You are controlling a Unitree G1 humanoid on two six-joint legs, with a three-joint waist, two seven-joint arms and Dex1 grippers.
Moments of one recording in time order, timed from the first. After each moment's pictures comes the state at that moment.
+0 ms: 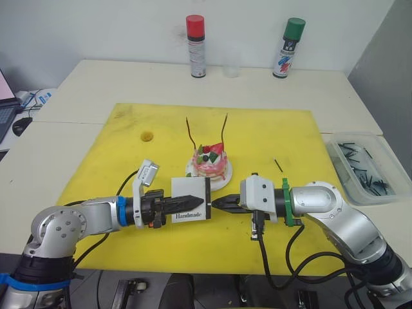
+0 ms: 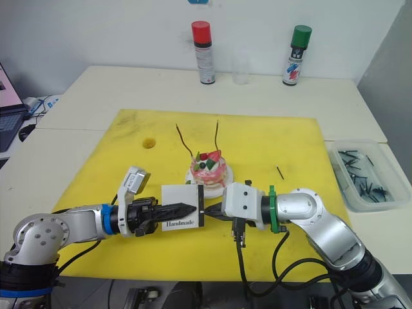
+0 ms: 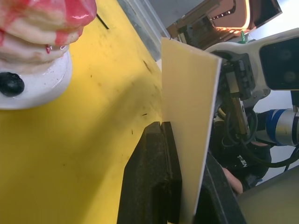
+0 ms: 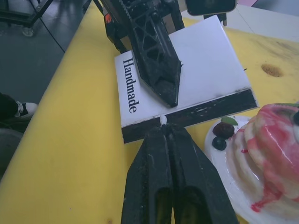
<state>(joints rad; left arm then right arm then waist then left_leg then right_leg) -0.22 0.76 0.12 -0.26 -1.33 1.15 -0.71 -0.41 -0.61 0.40 -0.61 0.25 0.54 0.89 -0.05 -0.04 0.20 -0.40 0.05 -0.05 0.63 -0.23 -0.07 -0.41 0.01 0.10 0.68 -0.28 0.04</state>
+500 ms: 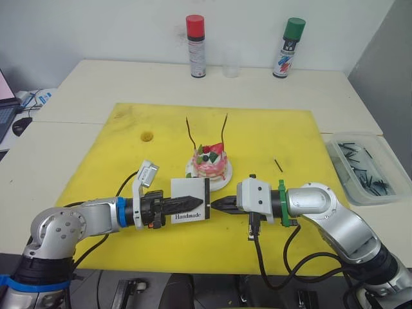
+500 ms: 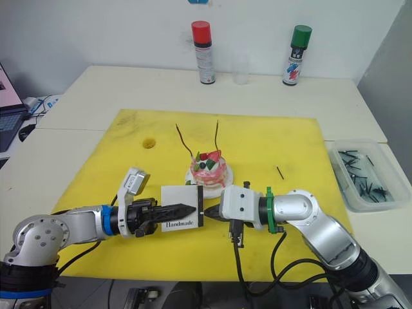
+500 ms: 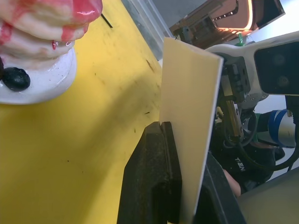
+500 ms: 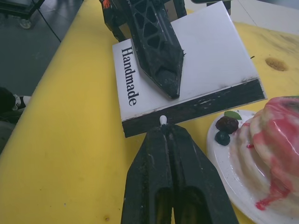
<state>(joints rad) -0.20 0.75 0.13 -0.26 -1.33 1.15 -0.70 -0.41 -0.59 0.43 -0.57 0.20 0.51 0.89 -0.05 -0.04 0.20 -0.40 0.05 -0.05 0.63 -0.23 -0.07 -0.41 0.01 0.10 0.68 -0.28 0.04</state>
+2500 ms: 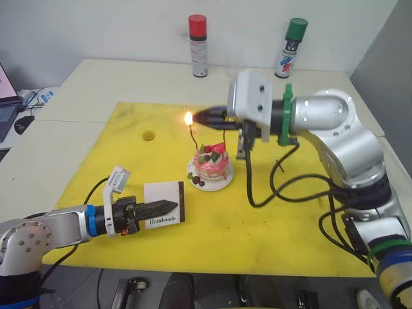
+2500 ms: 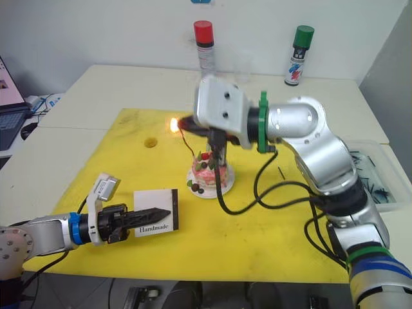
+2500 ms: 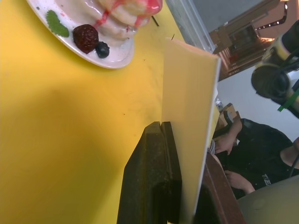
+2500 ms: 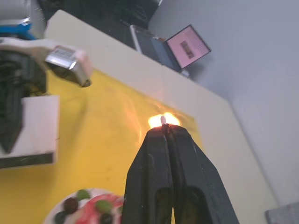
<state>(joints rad) -0.06 0.85 0.30 -0.28 -1.31 1.21 -0.71 -1.04 -0.49 0.30 -0.28 0.20 0.50 0.93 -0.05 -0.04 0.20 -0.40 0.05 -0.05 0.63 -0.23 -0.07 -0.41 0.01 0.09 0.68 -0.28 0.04</state>
